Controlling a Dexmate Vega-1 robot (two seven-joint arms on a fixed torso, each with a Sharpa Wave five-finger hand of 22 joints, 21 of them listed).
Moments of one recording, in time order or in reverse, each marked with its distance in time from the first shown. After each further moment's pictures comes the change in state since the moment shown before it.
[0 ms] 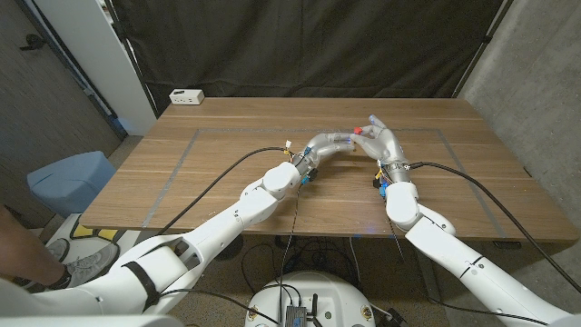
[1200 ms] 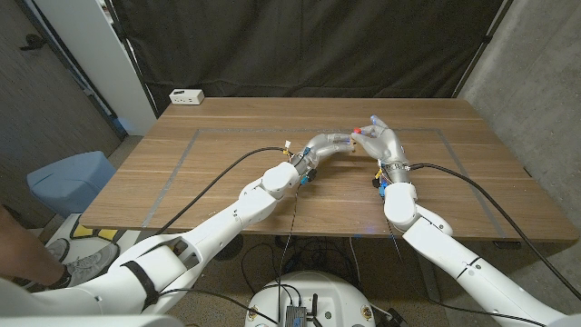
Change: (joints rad) left arm -0.002 0.007 0.001 0.003 0.000 0.001 -0.010; left_hand -0.004 -0.004 0.000 0.000 0.000 0.000 0.000 0.003 0.000 0.001 -0.001 0.004 -0.002 0.000 0.000 0.000 0.000 0.000 0.000 0.000 0.000; right arm -0.005 0.020 0.002 0.000 -0.006 -0.014 -0.040; right_hand 0.039 0.020 0.027 -0.011 0.000 0.077 0.020 0.028 0.007 0.052 -0.013 0.004 0.000 0.047 0.000 0.015 0.000 0.029 0.000 0.000 -0.002
